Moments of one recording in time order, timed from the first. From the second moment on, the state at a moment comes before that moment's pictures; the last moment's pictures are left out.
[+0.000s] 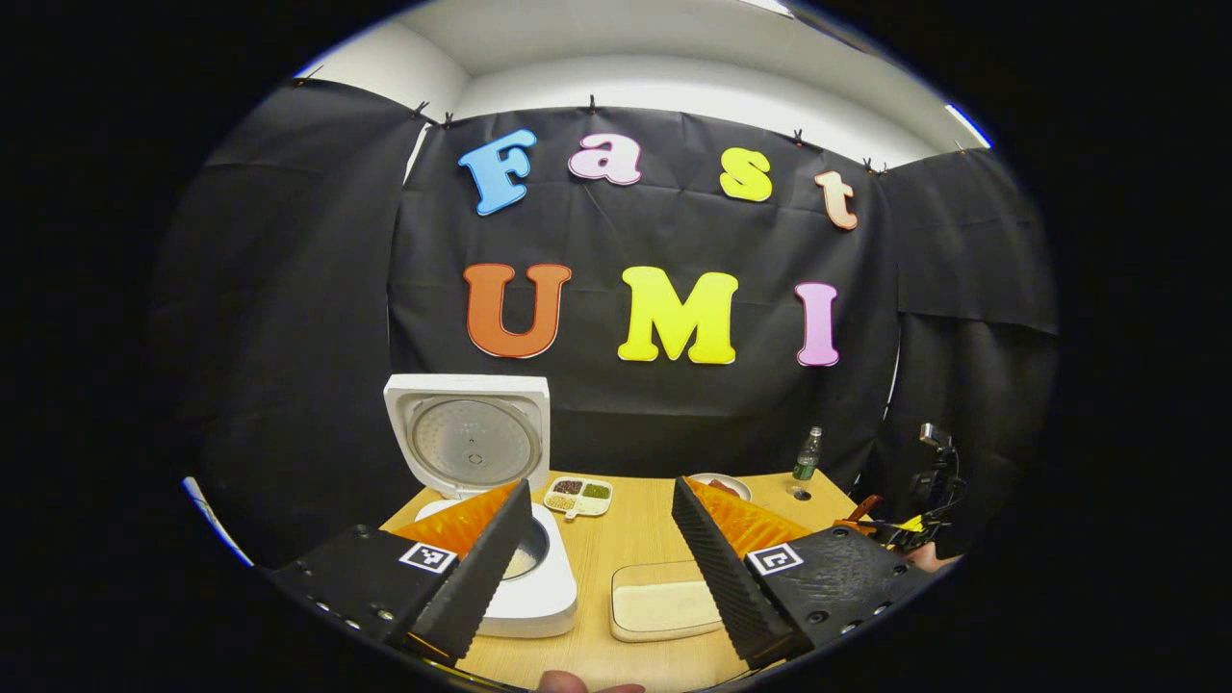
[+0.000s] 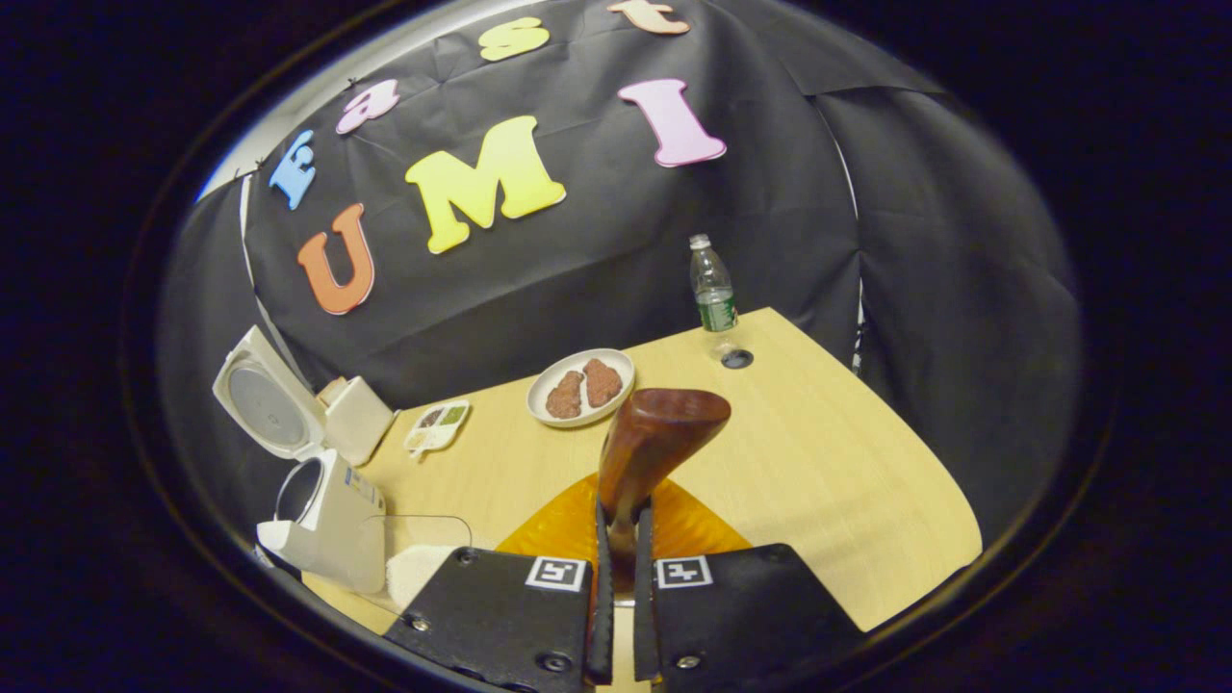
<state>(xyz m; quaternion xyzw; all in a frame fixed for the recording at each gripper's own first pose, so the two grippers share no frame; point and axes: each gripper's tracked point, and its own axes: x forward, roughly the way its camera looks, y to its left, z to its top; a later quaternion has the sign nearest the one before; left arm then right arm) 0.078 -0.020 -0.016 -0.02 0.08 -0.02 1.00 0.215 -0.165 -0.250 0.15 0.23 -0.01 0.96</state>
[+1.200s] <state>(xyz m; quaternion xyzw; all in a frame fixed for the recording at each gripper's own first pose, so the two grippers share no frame) 0.111 0.010 0.005 -0.01 0.05 -0.02 1.00 0.201 -0.212 -0.209 0.14 0.19 -0.07 0.97</state>
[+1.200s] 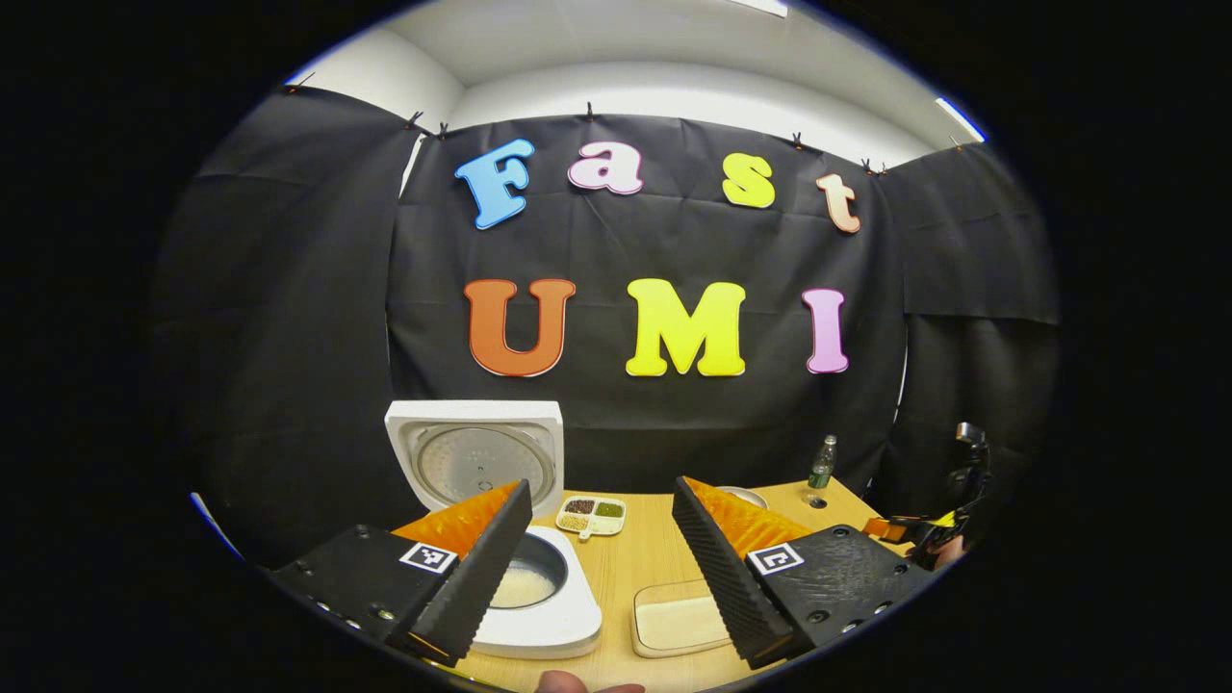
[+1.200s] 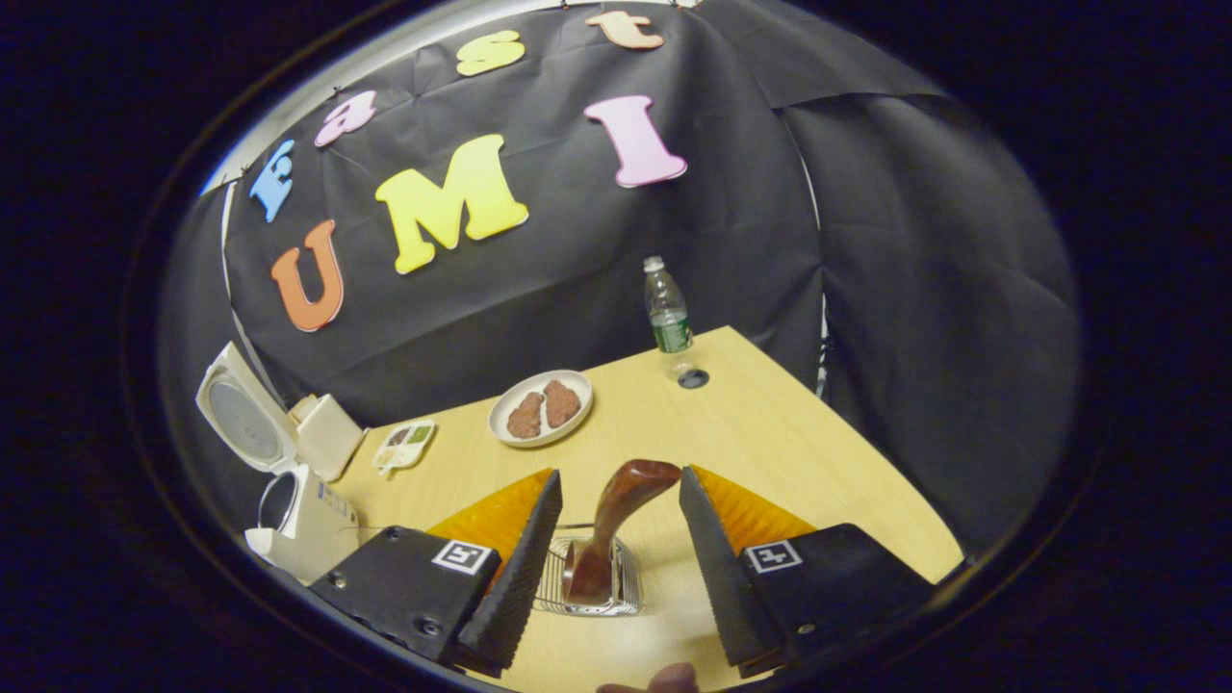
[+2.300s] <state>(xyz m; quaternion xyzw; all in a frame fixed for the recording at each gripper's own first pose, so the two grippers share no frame) 0.336 0.177 -0.012 -0.03 0.12 0.05 0.99 0.026 -0.218 -0.067 0.03 0.09 -0.18 0.98</state>
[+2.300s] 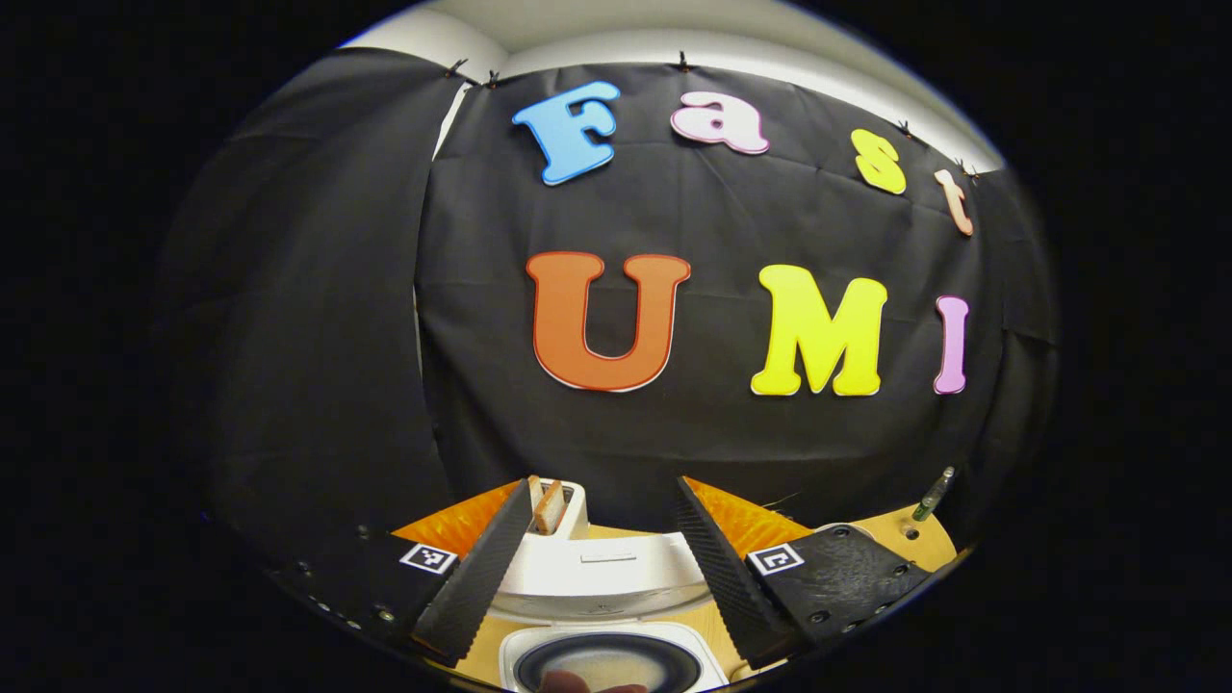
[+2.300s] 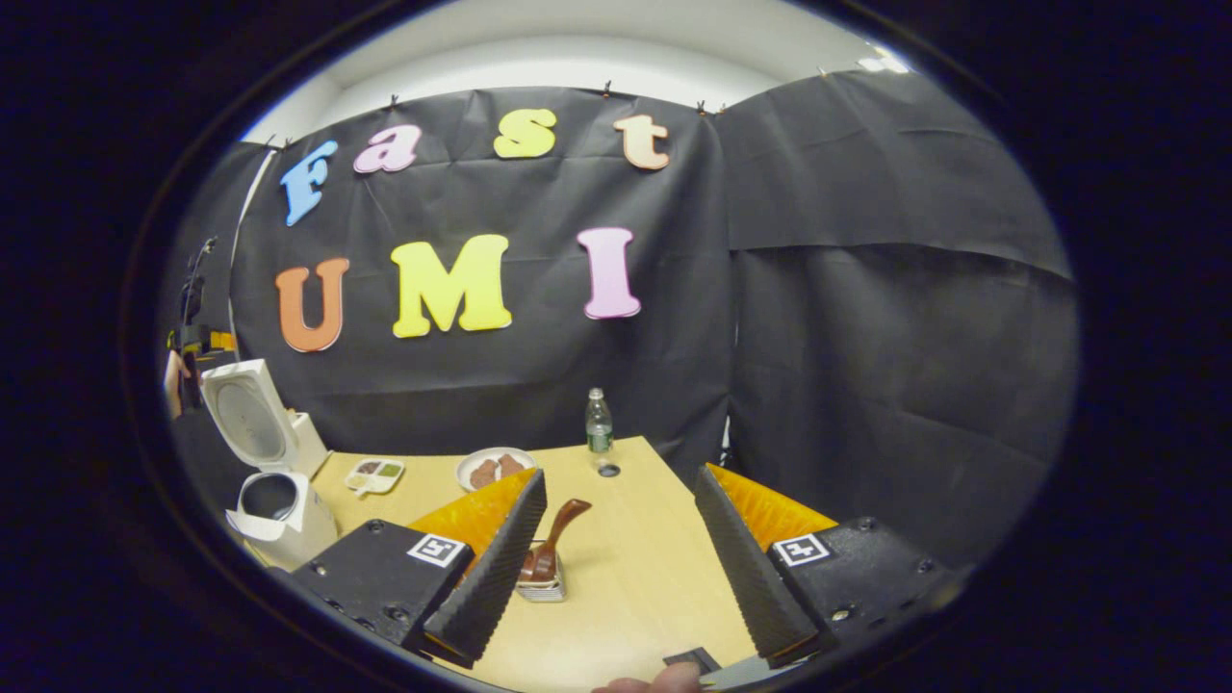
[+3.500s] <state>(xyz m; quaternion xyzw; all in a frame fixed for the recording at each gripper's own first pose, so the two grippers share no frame) 0.186 0.117 -0.133 -0.11 0.29 0.05 0.95 0.053 -0.152 -0.113 0.06 0.15 -0.05 0.99</state>
